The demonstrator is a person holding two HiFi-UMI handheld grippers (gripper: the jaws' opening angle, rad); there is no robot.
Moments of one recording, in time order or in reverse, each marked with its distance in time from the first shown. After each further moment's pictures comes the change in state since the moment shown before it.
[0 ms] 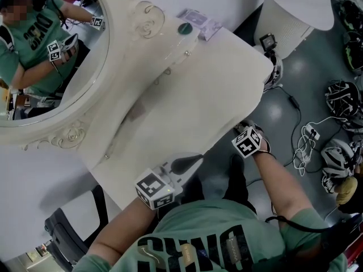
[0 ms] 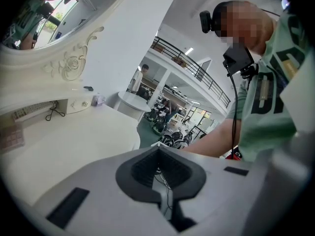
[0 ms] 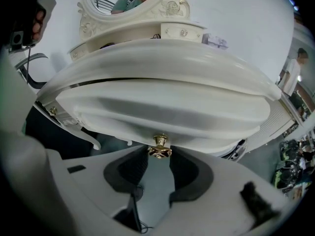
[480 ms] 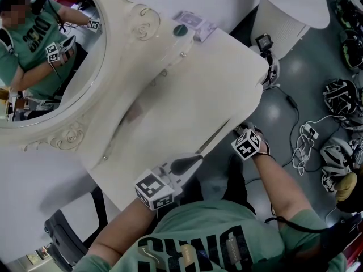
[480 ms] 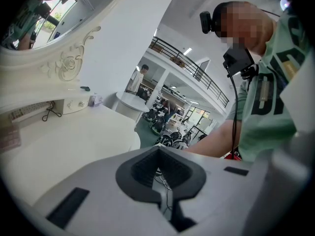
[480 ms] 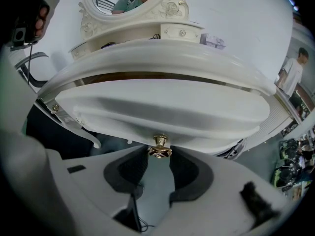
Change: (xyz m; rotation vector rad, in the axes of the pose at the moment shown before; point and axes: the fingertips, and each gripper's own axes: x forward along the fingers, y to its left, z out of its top) left arm 0.006 -0.010 -0.001 0.006 -0.001 -0.013; right arm -0.007 0.001 -0.016 0.003 0.003 -0.004
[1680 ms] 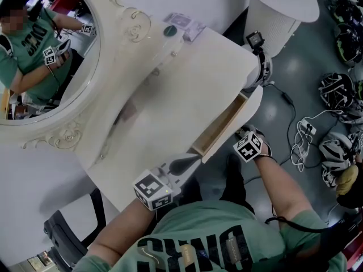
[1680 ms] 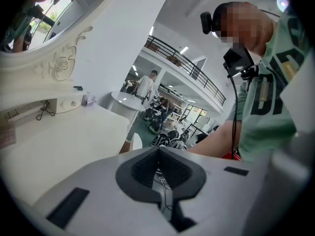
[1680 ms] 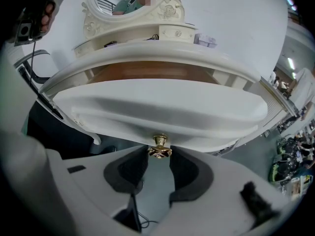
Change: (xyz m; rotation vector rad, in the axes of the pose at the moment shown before) left arm 0.006 -0.032 -0.009 0.034 0.008 -0.025; right arm -0.022 0.003 -0.046 0.020 0.006 -0.023
